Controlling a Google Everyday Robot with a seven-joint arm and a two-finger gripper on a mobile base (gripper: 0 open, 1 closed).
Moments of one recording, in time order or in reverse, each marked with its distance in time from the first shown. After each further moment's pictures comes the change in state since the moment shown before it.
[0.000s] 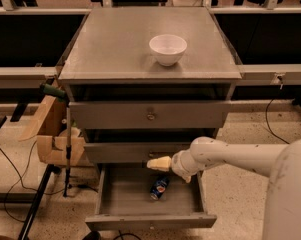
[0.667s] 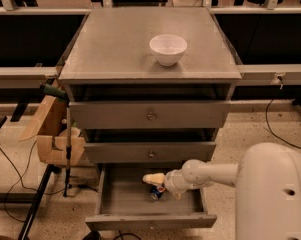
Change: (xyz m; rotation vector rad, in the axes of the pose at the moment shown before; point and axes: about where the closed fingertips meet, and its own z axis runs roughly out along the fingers) arm 0.027 -0.048 0.132 -0.056 0.031 0.152
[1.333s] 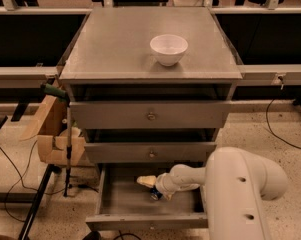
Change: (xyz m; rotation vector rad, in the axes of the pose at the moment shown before) arm -0.021 -0.020 0.094 0.013 -0.016 0.045
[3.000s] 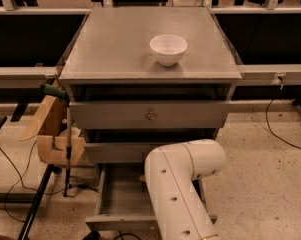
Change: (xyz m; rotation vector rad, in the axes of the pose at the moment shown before) arm -0.050 -0.042 0.077 0.274 -0.085 0.106
